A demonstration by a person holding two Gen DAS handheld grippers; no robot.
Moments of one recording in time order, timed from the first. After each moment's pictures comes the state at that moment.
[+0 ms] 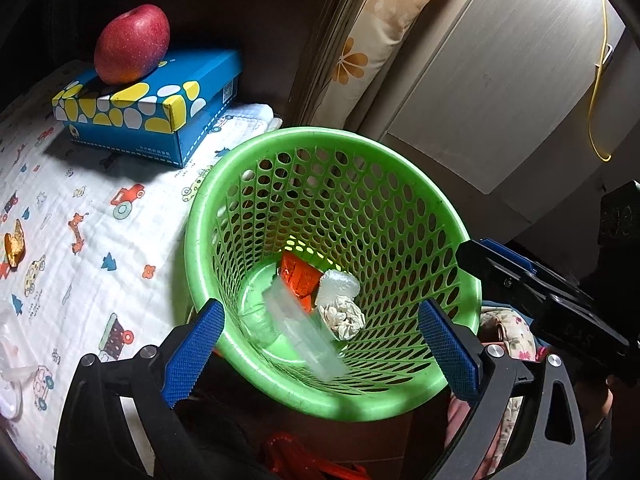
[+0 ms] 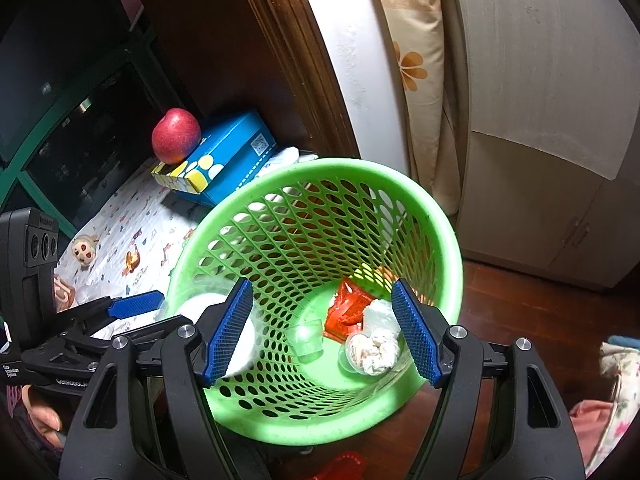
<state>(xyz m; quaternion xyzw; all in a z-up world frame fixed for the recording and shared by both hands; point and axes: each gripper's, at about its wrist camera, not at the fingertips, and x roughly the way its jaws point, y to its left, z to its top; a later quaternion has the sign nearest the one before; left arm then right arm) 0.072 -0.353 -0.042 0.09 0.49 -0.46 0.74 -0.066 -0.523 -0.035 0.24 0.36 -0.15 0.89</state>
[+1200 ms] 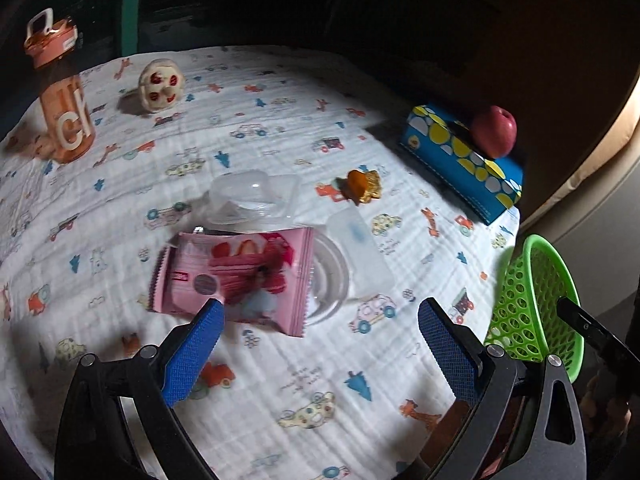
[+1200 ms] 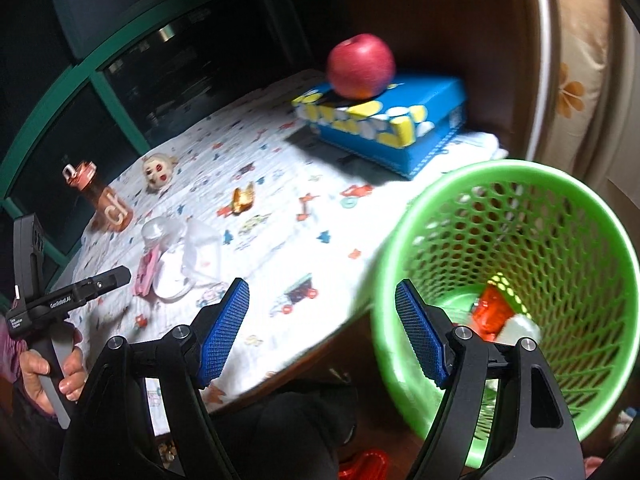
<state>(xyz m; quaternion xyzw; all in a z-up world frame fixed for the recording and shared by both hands) 0.155 -0.036 -0.037 -0.05 0.48 -0.18 0.86 0.047 -0.355 -0.030 0.16 0.41 0.02 0.90</state>
